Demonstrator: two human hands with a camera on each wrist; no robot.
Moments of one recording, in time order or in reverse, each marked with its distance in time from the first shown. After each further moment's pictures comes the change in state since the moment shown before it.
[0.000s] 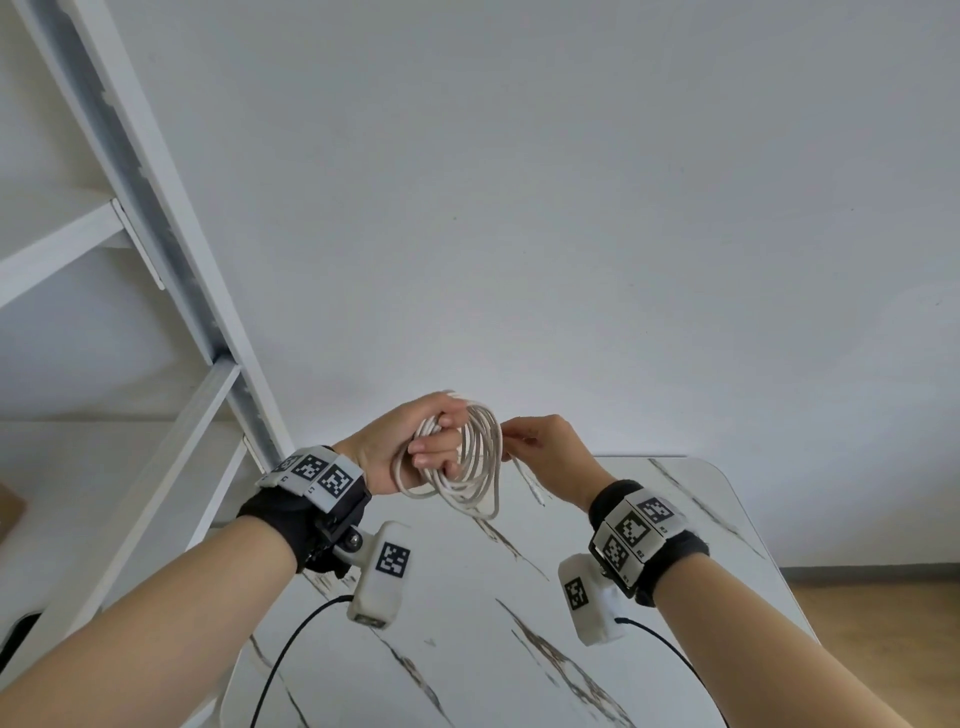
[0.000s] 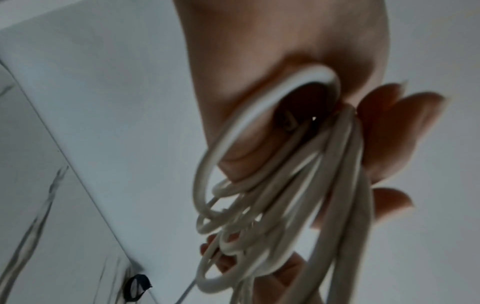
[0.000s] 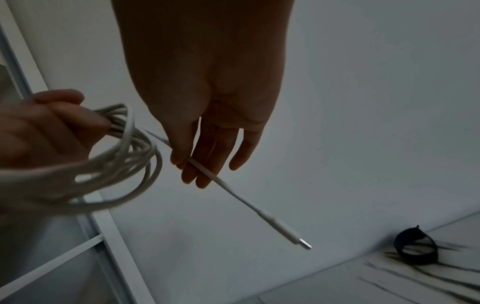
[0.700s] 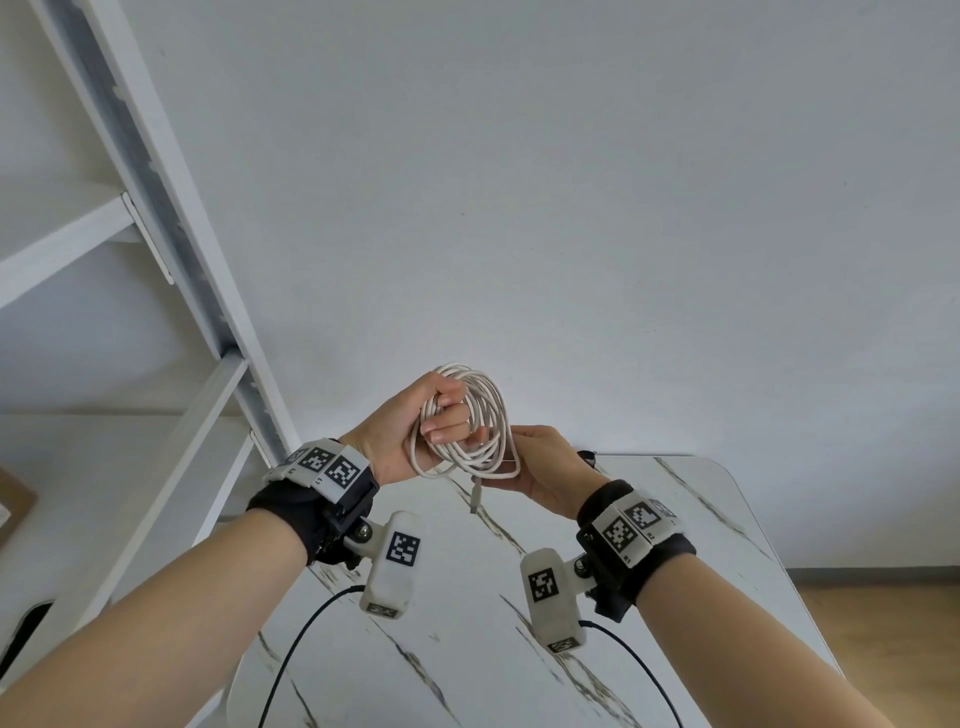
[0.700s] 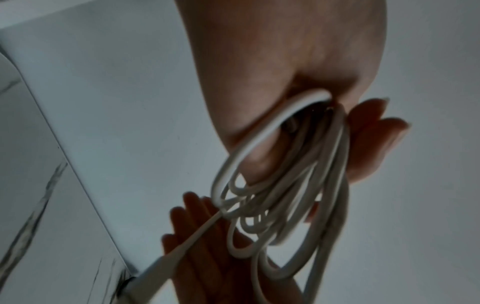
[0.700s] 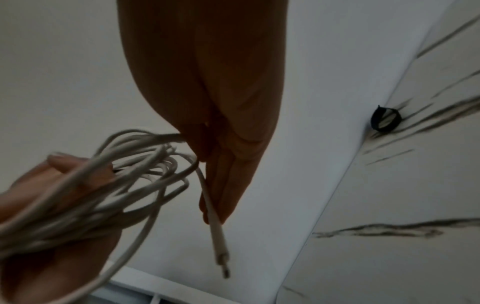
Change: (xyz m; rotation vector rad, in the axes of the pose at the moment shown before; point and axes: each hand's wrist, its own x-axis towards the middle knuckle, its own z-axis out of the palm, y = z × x) left_hand 0.002 0.000 0.002 -0.140 0.029 0.169; right_hand 0.000 -0.011 0.020 0.819 -0.156 0.362
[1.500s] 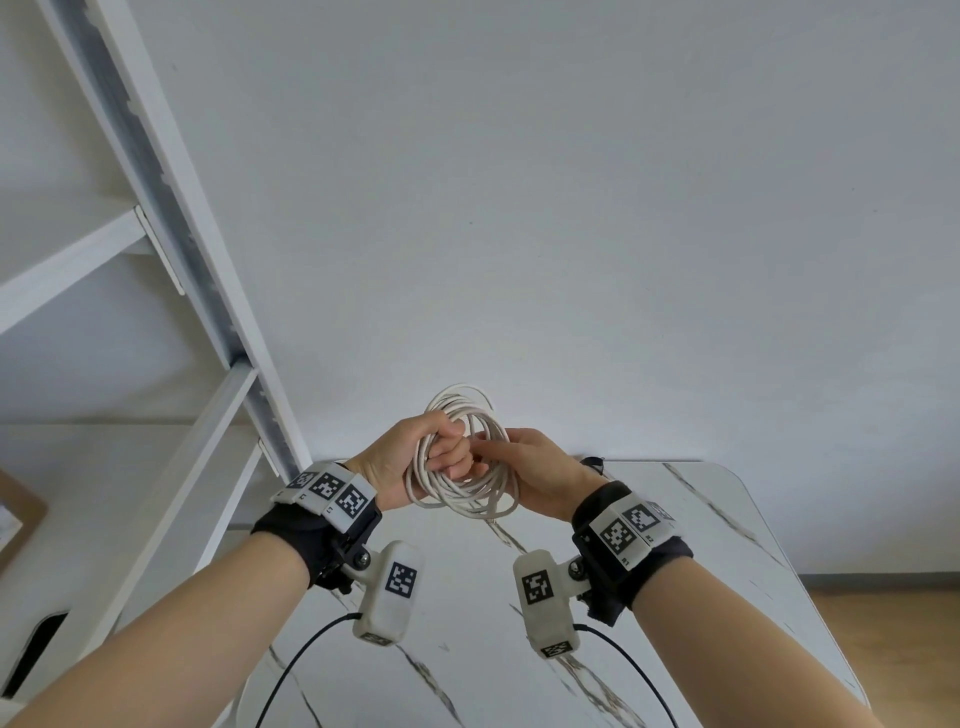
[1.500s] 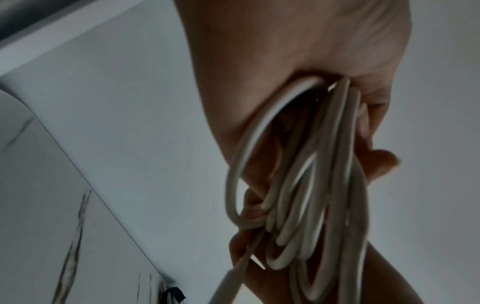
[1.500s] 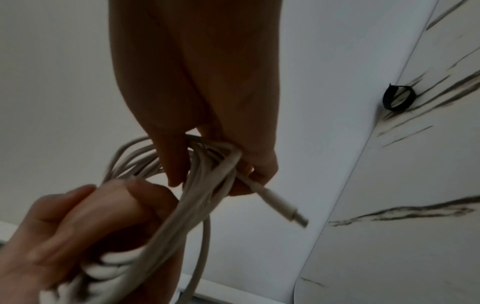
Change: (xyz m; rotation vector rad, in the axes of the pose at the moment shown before) left_hand -0.004 -0.015 -0.023 0.216 0.078 0.024; right_hand 0.012 0.001 0.015 0.006 -0.149 -0.011
